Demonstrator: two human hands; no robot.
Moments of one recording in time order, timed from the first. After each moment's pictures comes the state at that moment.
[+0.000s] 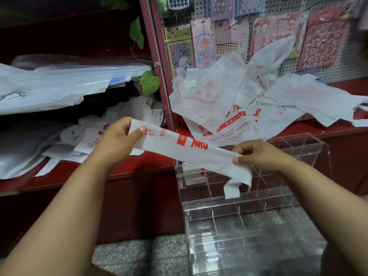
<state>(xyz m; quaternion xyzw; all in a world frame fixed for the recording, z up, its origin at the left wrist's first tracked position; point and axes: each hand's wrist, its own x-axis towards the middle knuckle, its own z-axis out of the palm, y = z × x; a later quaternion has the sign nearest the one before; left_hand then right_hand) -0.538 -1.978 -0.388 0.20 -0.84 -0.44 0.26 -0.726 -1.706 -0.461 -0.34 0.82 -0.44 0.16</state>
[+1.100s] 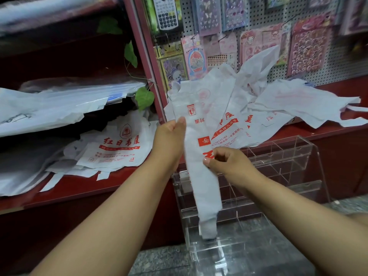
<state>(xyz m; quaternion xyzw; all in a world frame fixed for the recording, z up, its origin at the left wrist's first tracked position) -0.605 -1.869 -0.380 0.16 -0.71 -0.62 0.30 -0.659 -1.733 -0.453 -0.29 0.67 -0.67 0.16</state>
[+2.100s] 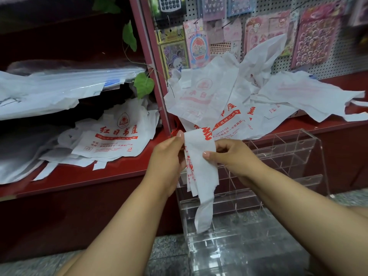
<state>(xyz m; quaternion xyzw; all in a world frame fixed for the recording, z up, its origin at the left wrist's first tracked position) -0.568 -1.868 -0.423 0.16 -0.62 -0.73 0.22 -0.668 -1.742 -0.458 -0.27 0.67 -0.66 0.18</state>
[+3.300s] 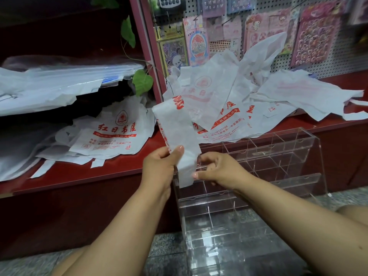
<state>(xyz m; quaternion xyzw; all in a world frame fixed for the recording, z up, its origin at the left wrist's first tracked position) -0.568 -1.880 -0.452 0.24 -0.60 -0.71 0.28 -0.651 -1.748 -0.473 -0.31 0.72 -0.57 0.26</state>
